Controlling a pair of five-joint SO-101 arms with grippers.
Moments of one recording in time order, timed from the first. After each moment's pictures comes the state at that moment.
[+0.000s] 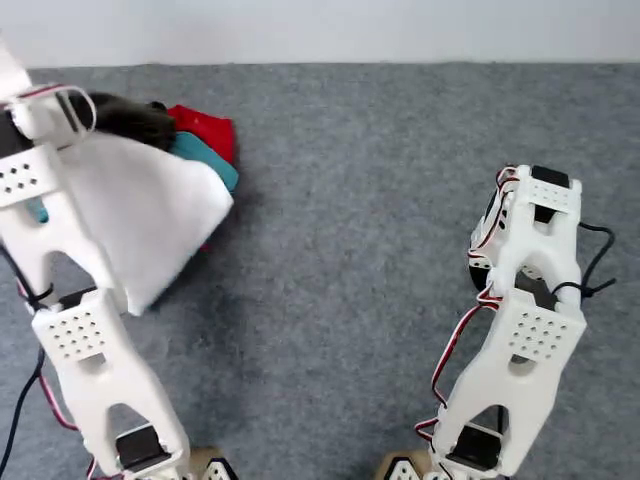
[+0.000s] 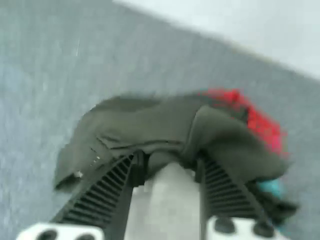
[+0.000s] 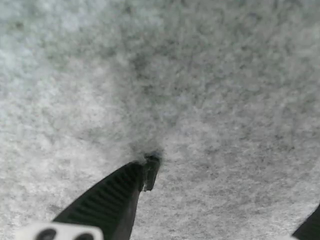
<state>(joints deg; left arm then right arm) -26.4 45.0 -77.9 99.6 10.8 15.8 44.0 -20.8 86.9 5.1</state>
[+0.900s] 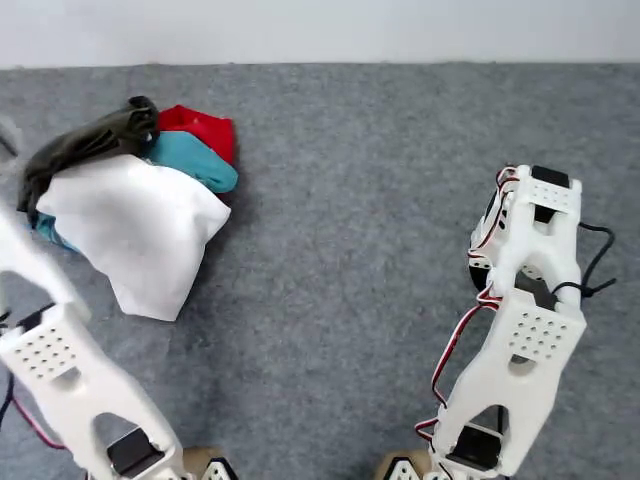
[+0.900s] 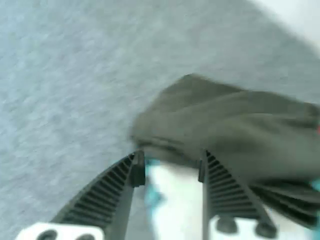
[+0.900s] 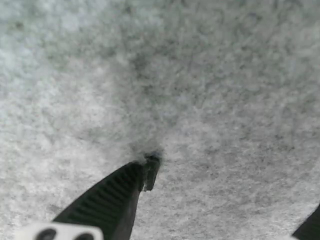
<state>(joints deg) -35.6 40.6 -74.0 99.6 14.0 15.8 44.0 -20.8 86.9 5.1</state>
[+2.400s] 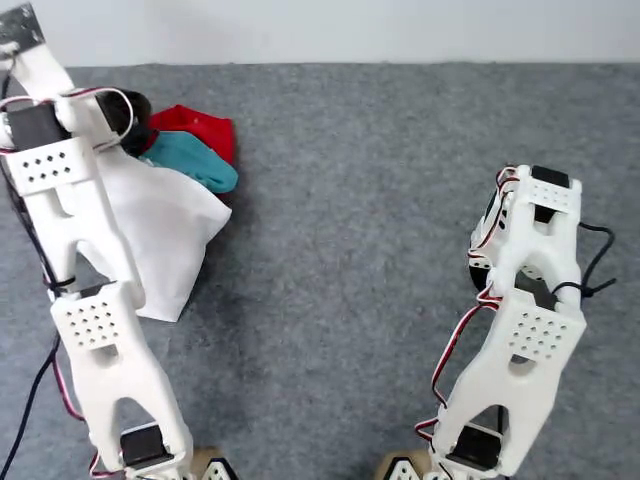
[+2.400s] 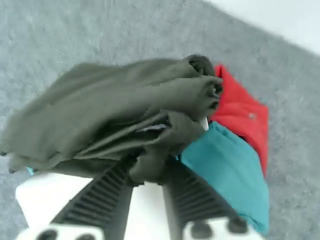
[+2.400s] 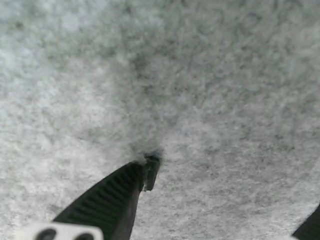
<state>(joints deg) -20.4 50.4 -77.7 96.1 15.3 15.8 44.0 -20.8 86.9 5.1</state>
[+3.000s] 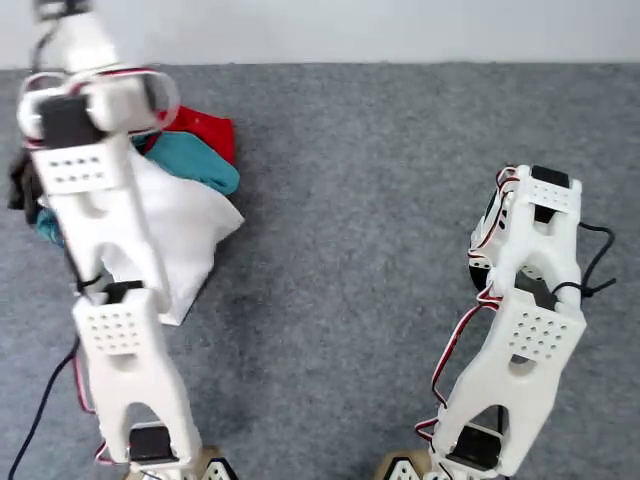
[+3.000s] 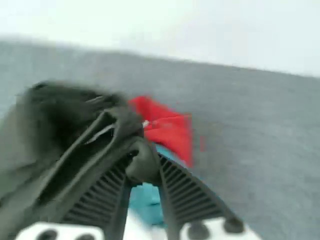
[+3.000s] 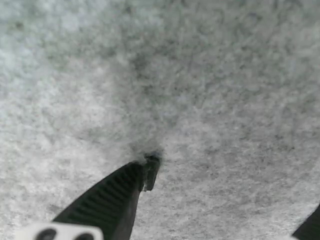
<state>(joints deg) -5.8 39.8 -84.1 99.4 7.1 15.8 44.0 -20.8 86.9 5.1</state>
